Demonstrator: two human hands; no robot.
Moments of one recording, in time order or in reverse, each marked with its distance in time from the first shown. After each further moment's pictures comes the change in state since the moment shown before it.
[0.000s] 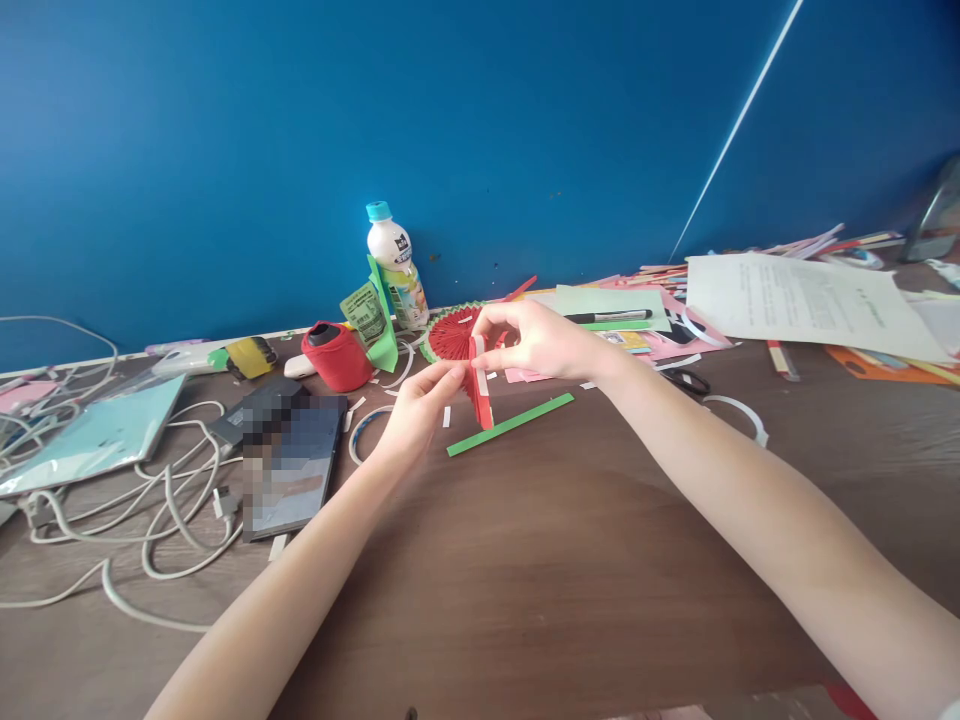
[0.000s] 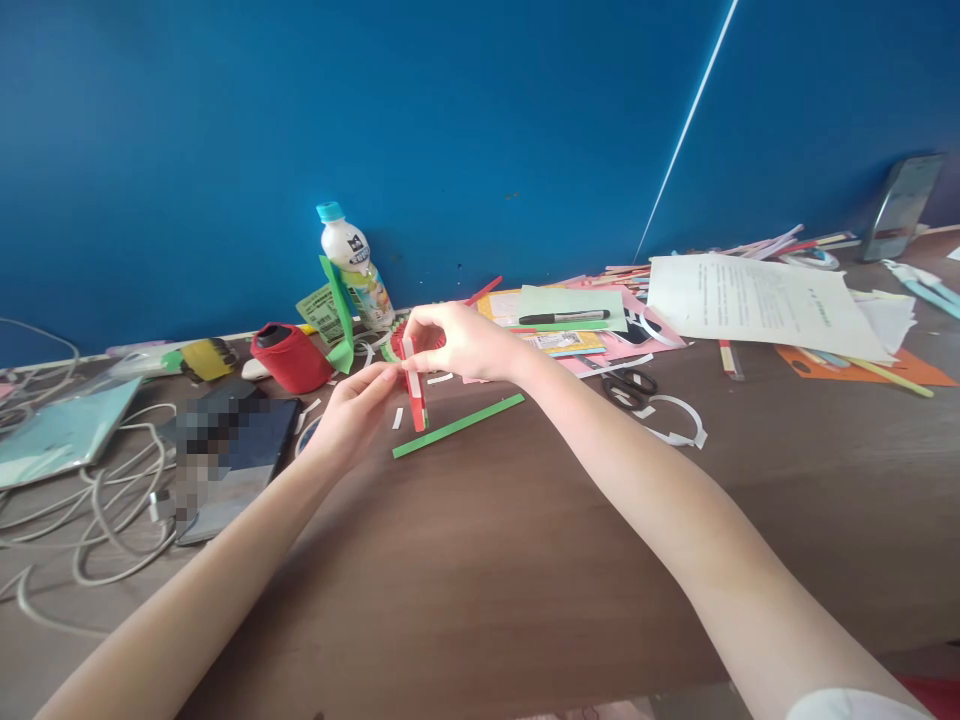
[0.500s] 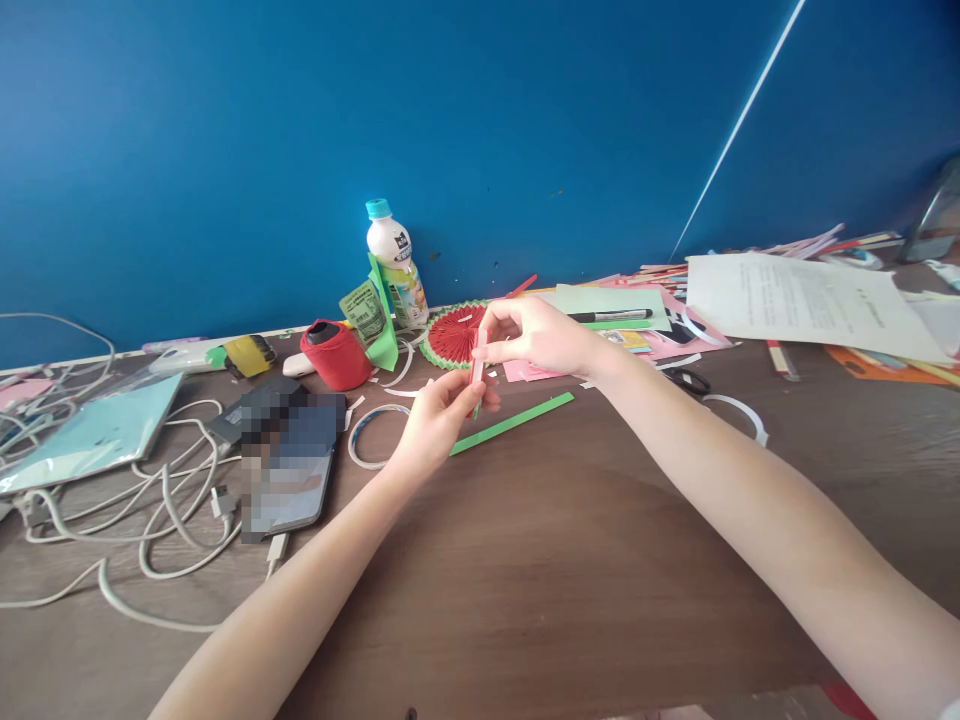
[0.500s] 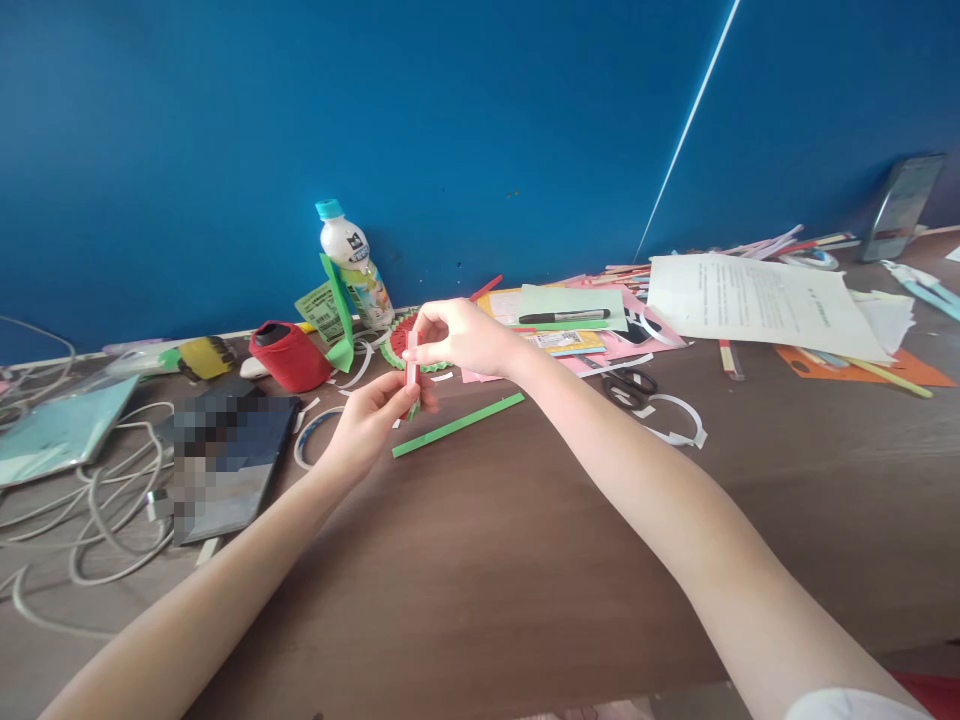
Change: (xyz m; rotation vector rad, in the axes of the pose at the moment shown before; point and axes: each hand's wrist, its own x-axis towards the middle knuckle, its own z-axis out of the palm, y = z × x) left_hand -0.008 0.002 0.015 0.266 -0.026 0.010; right_hand 0.004 0.004 0.002 0.112 0.058 0.064
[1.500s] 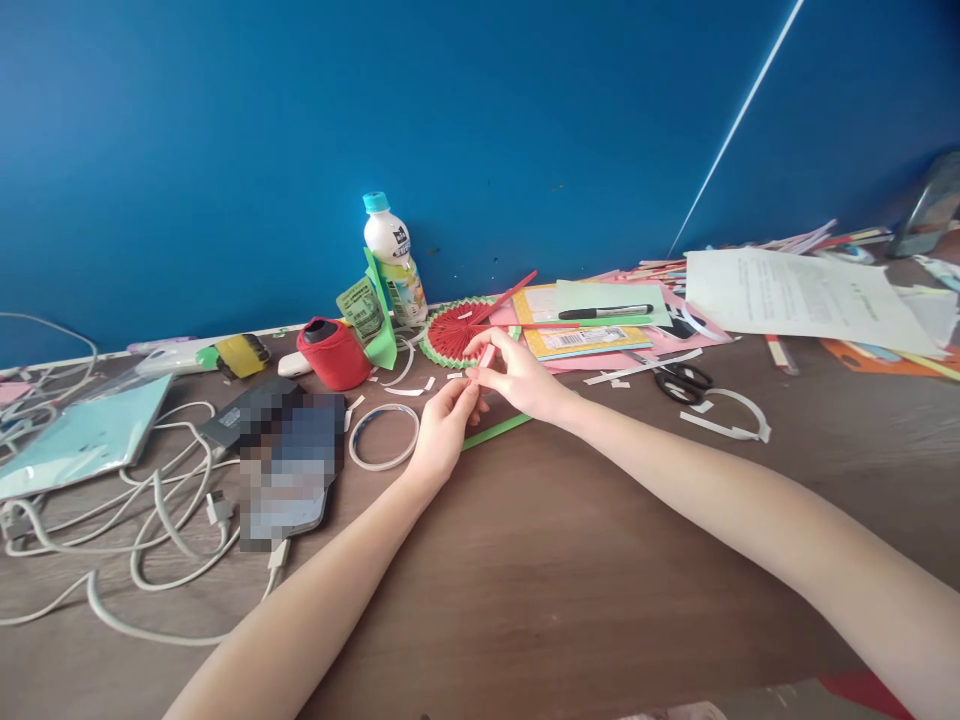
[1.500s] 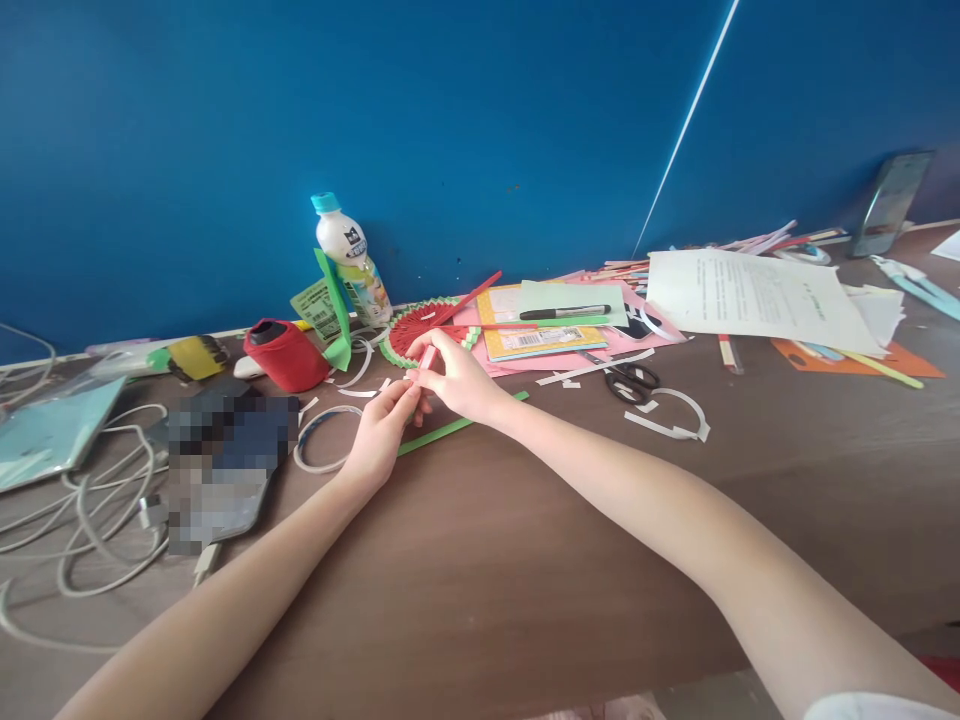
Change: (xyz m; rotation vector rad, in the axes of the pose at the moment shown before) left_hand 0.003 -0.037 0.005 -0.073 0.086 -0.007; right_hand 0.000 0.047 0.053 0.189 0.204 -0.016
